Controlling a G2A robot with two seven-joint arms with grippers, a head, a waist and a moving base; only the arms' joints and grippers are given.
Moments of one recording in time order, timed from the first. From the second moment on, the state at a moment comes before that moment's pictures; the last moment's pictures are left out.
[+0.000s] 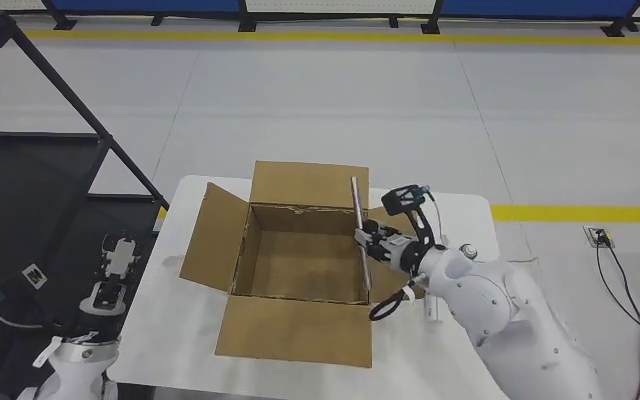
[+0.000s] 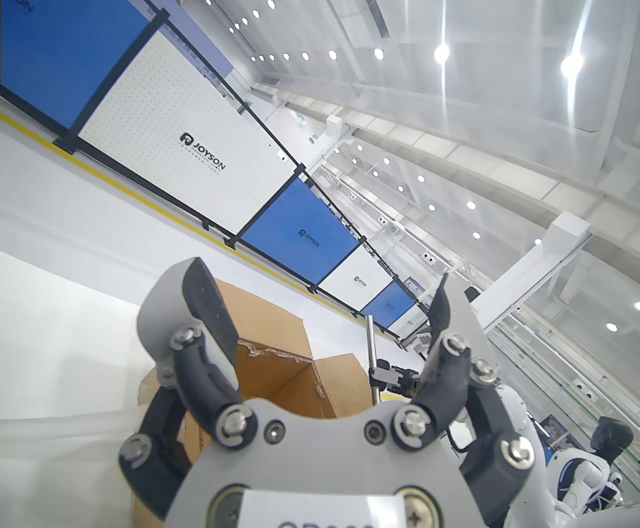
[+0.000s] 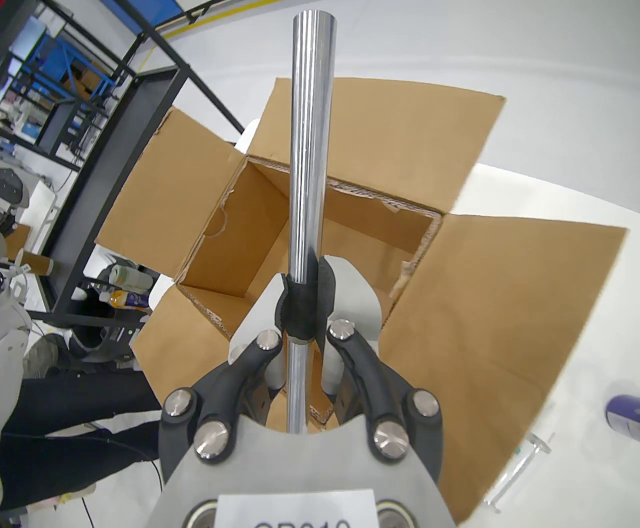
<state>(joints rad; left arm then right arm) 1.56 -1.18 -1.85 -1.99 0.15 -0.46 -0.08 -0.82 -1.13 1.08 -1.84 -0.63 0.12 0.81</state>
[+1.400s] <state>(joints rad) 1.59 -1.19 -1.86 -1.98 0.12 -0.47 -0.11 -0.42 -1.31 0.64 -1.34 -0.66 -0.11 0.79</state>
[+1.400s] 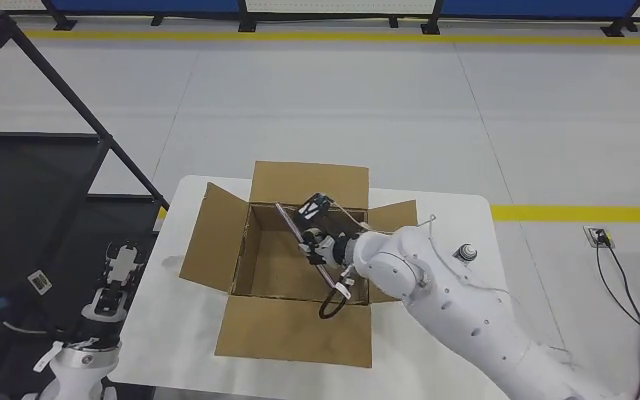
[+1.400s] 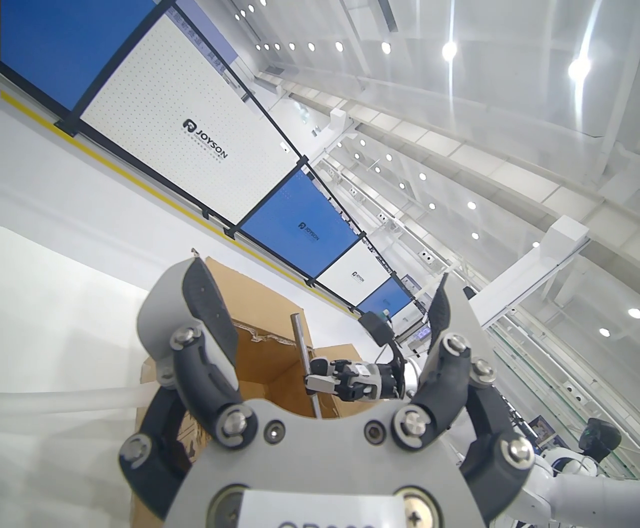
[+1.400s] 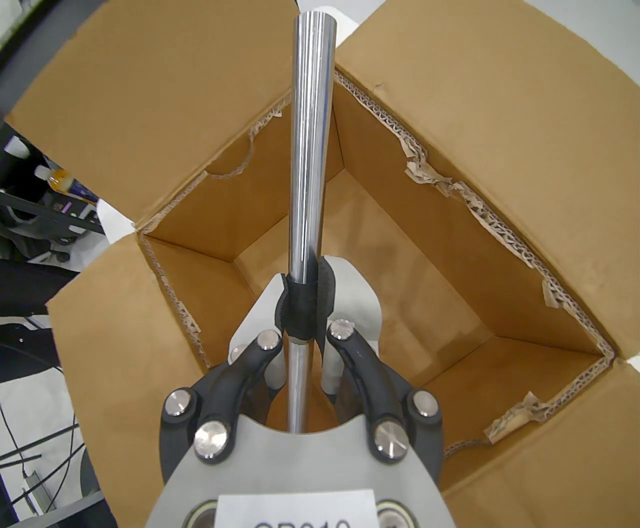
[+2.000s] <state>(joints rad) 1.59 -1.19 -1.87 -2.00 0.13 -0.46 -0.08 -0.20 -1.61 0.34 -0.73 -0.63 -0.14 0.83</state>
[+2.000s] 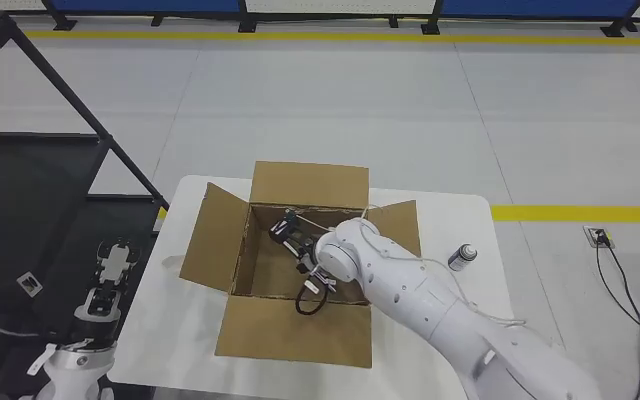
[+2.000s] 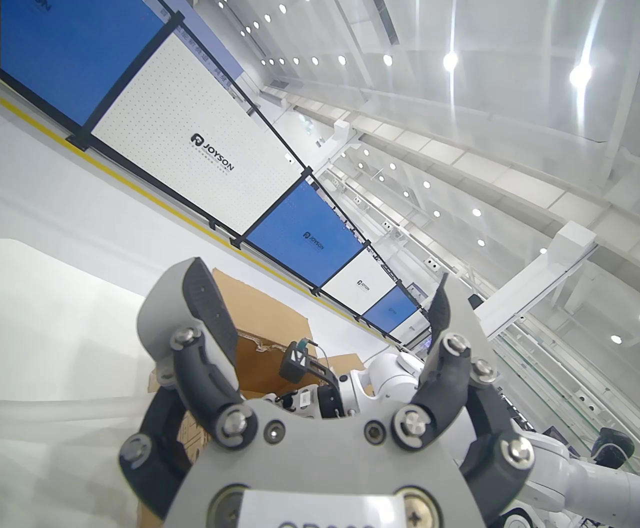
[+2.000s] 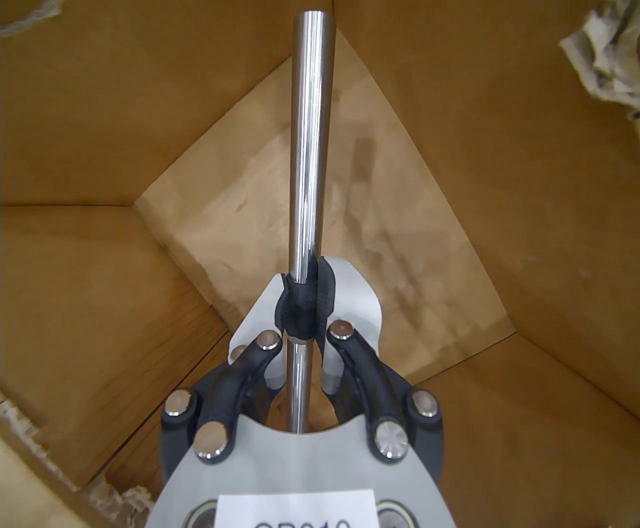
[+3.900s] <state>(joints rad) 1.51 -1.20 -1.80 -1.99 0.18 -0.41 -0.14 -0.18 -1.72 0.43 -0.41 -0.73 -0.42 0.38</state>
